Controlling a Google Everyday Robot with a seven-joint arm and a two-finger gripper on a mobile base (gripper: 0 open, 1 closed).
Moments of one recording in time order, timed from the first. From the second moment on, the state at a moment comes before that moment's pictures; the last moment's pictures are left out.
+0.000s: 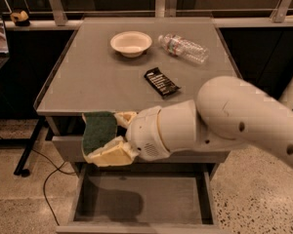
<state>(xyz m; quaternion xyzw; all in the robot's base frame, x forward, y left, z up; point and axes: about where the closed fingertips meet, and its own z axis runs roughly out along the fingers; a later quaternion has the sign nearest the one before) 0.404 0.078 0.853 -0.52 0.69 0.34 0.37</state>
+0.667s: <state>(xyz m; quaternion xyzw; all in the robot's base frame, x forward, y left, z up) 0.402 0.055 0.801 -0.41 0.77 0.30 0.38</state>
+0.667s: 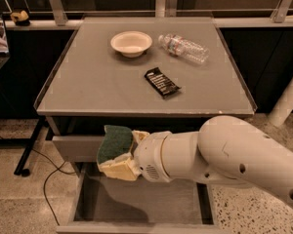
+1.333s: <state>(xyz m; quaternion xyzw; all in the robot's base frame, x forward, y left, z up) 0.407 0.052 0.767 -0.40 0.79 0.30 0.36</state>
